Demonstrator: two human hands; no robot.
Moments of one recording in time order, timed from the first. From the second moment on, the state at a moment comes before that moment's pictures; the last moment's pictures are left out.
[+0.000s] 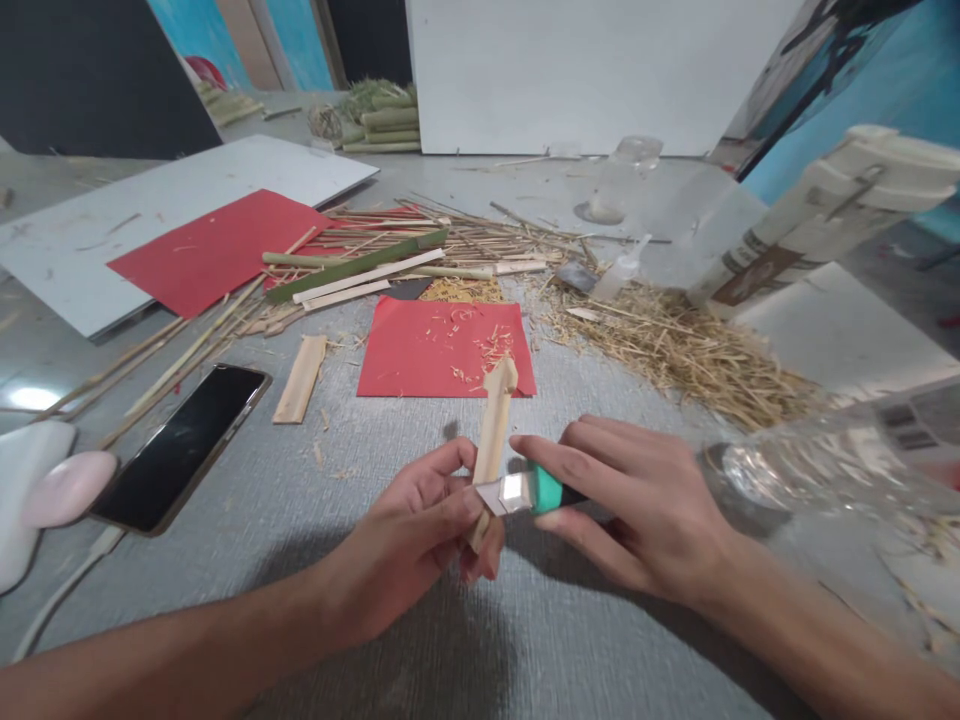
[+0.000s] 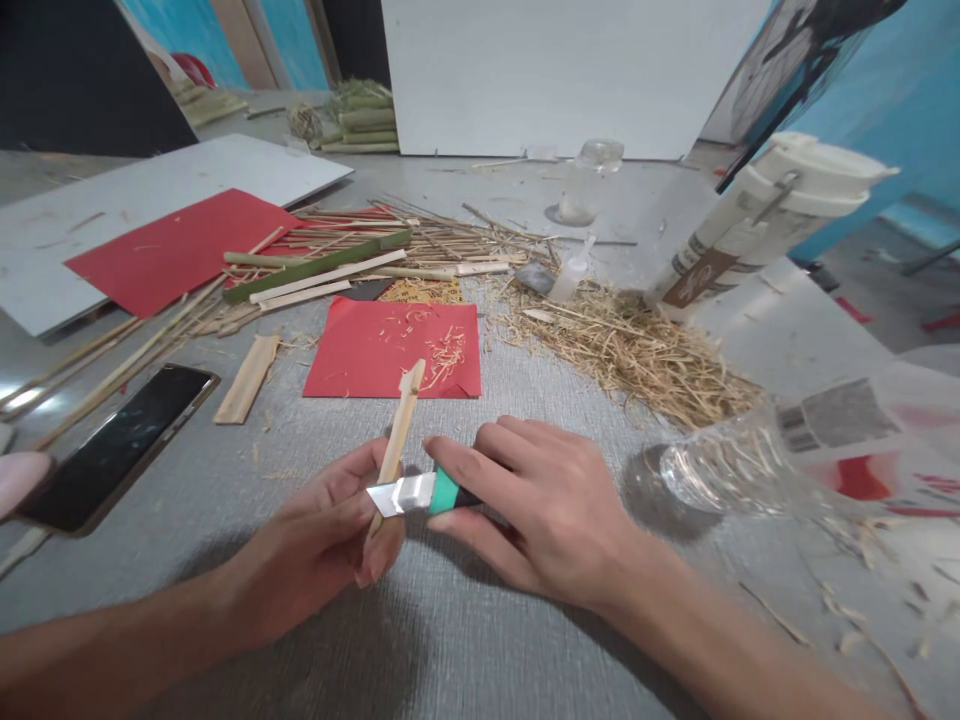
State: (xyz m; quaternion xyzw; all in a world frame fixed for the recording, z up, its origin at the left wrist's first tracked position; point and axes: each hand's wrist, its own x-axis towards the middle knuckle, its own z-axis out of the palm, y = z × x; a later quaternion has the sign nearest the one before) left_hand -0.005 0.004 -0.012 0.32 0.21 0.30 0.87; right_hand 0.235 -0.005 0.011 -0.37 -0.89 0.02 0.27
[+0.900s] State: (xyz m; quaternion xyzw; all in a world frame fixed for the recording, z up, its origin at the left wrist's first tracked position) left_hand -0.006 0.000 -0.015 0.32 0.17 0.30 0.88; right_hand 0.238 -0.002 0.011 -0.40 -0.86 0.01 0.31
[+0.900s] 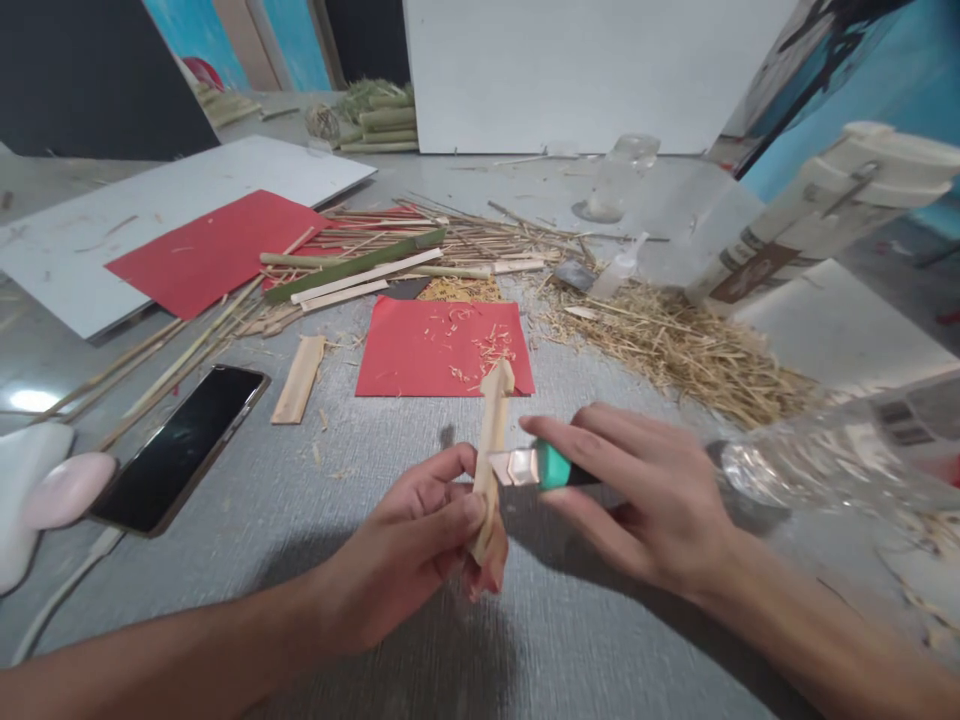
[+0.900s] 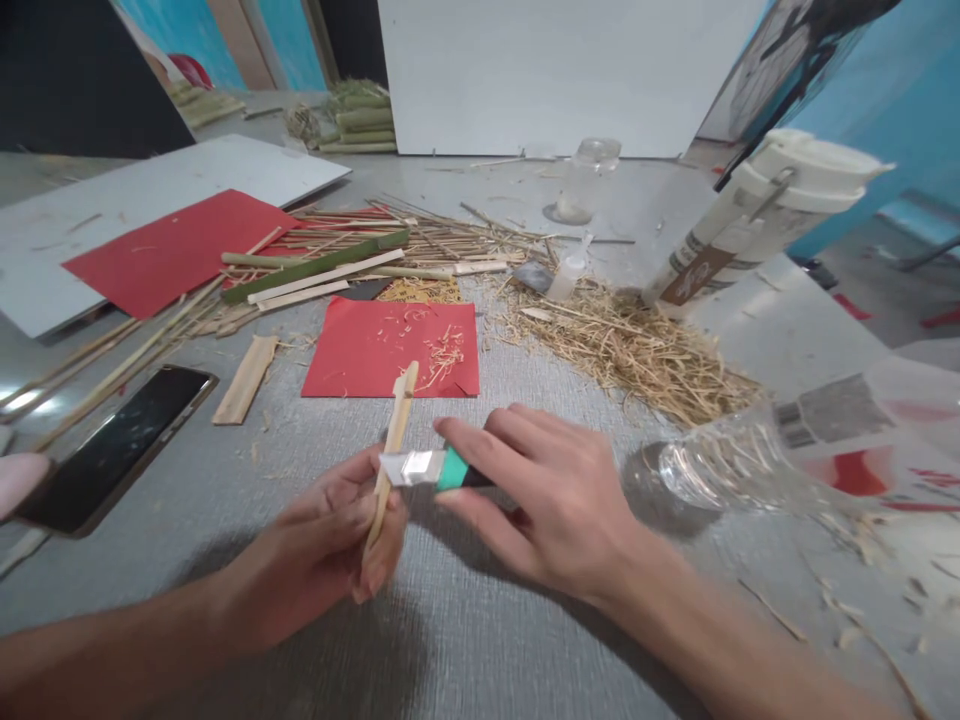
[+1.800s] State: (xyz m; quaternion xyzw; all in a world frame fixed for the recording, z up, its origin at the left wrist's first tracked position) left_hand -0.009 -0.007 -0.022 0.27 0.12 0.25 0.92; right_hand 0.236 -0.005 0.011 -0.38 -0.86 0.03 0.33
